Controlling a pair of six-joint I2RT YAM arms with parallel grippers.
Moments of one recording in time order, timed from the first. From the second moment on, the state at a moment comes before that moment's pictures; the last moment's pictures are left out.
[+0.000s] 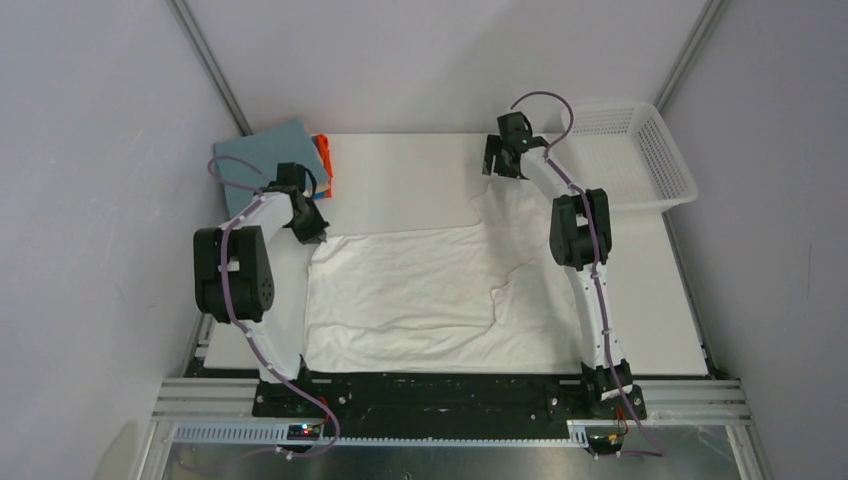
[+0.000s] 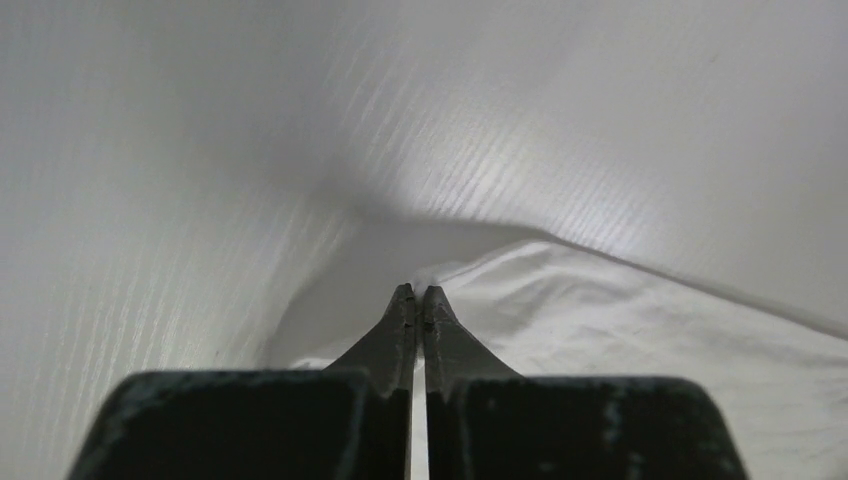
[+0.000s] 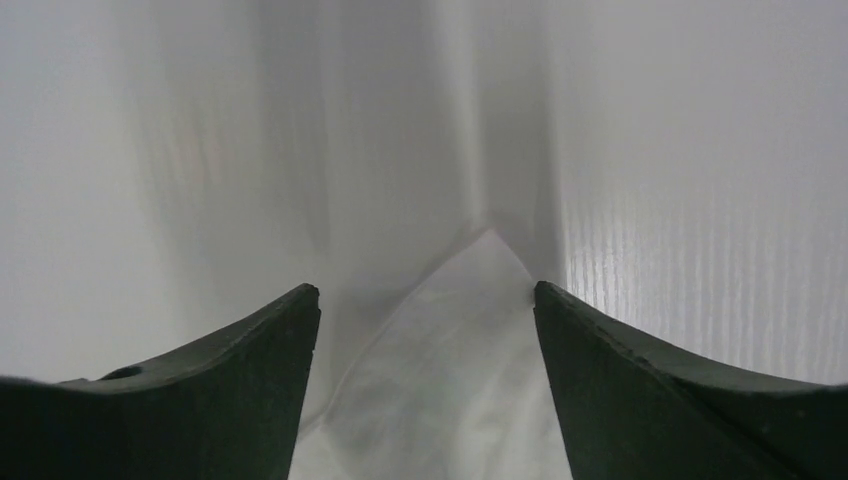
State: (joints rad) left arm 0.05 1.82 1.21 -0.57 0.01 -0.48; right arm 0.27 2.51 2.23 -0.56 0.17 0.34
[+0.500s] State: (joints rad) left arm 0.03 1.67 1.15 -0.57 -0.04 -0.47; right arm 0.28 2.43 2.06 -0.63 0.22 0.33
